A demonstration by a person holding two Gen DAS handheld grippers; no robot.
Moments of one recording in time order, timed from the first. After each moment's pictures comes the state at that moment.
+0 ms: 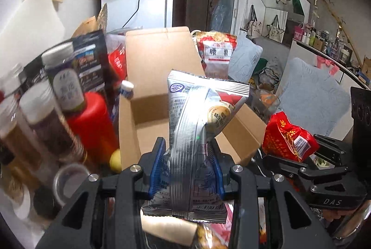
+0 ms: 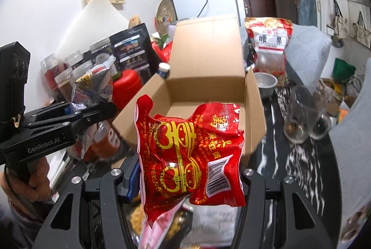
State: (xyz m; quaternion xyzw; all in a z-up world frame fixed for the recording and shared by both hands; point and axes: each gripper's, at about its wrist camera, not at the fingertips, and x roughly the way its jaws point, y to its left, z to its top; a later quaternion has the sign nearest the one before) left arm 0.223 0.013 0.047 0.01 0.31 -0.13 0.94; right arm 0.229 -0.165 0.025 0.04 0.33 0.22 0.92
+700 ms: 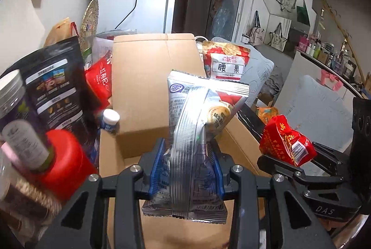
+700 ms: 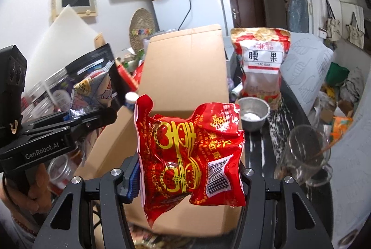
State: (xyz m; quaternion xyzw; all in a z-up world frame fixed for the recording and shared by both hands) left arm 0.340 0.001 0.050 -0.02 0.32 -0.14 0.94; right arm 0.338 -0.174 0.032 0.05 0.32 0.18 0.93
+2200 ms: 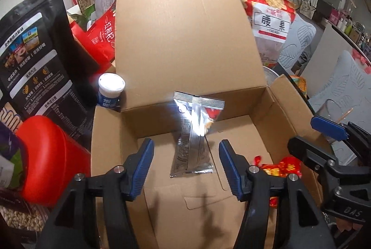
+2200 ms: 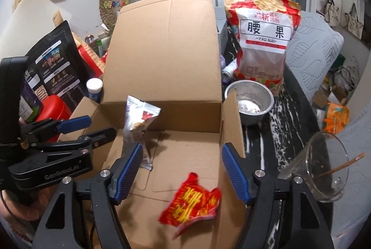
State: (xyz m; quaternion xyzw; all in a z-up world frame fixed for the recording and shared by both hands) left arm 0.416 0.004 -0.014 0.01 0.44 -0.07 0.89; right arm 0.408 -0.161 0.002 0.02 0.41 0.13 0.90
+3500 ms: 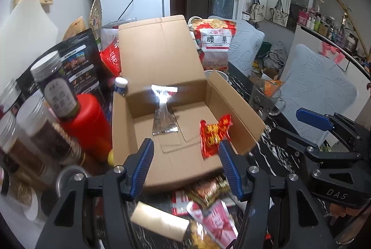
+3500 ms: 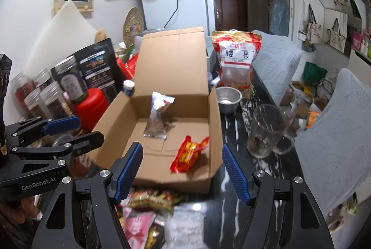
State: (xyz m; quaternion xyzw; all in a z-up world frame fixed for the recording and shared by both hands) left arm 0.229 -0.016 0.059 0.04 0.37 -0.12 0.92; right arm 0.230 -0.172 0.063 0.02 0.33 0.11 0.94
